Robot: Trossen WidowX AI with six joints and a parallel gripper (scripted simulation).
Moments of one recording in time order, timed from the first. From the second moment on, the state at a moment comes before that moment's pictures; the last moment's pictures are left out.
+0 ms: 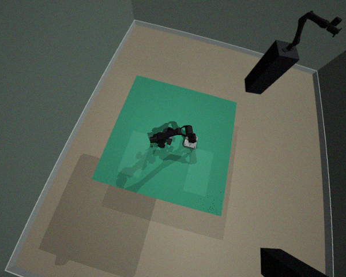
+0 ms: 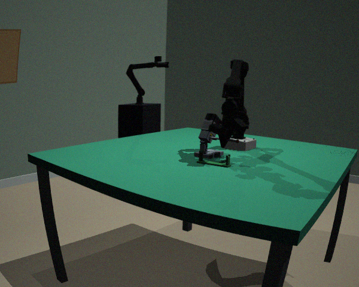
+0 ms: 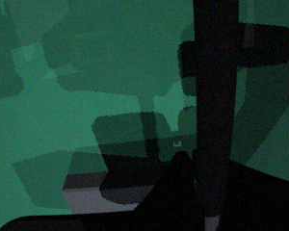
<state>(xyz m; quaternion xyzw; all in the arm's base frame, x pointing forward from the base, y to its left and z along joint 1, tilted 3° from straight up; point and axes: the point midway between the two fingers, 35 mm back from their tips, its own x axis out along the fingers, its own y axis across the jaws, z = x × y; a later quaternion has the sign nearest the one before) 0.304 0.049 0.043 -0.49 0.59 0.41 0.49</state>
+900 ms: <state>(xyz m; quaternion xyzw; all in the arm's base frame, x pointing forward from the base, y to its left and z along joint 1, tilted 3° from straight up) 0.301 0.033 0.042 -0.49 0.59 0.41 0.49</state>
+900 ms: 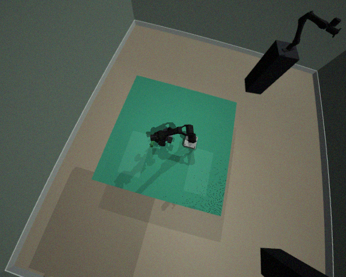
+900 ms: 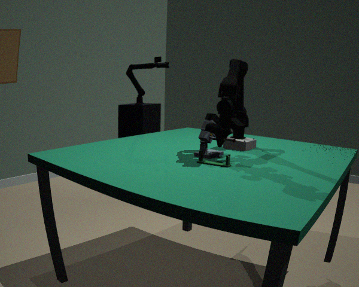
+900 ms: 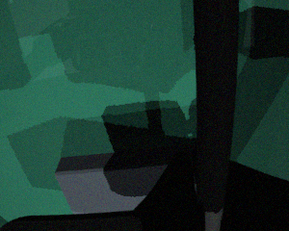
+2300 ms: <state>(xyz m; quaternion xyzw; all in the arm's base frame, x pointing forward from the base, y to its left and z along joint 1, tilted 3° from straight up) 0.297 0.009 0.040 -0.49 0.59 0.41 0.49</state>
